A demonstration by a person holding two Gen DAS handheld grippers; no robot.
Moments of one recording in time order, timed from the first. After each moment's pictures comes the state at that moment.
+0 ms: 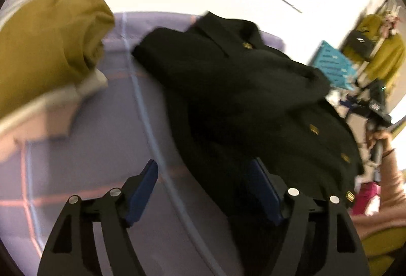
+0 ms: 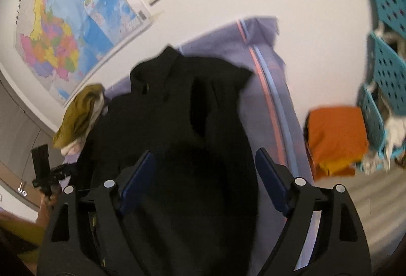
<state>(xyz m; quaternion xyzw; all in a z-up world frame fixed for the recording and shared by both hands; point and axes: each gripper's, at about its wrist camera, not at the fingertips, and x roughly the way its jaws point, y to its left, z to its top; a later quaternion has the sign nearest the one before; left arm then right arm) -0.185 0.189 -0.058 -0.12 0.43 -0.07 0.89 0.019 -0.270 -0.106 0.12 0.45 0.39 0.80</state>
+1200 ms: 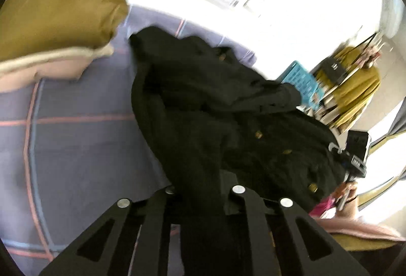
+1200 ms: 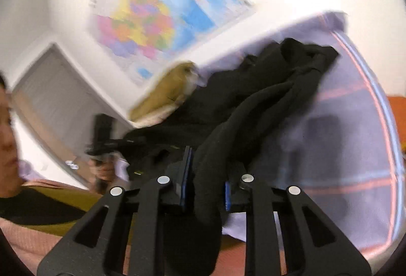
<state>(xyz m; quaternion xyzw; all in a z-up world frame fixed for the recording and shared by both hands) -0.257 0.185 -0.029 -0.22 0.43 -0.10 0.87 -0.117 -0.251 -0.083 0.15 0.42 0.53 0.72</state>
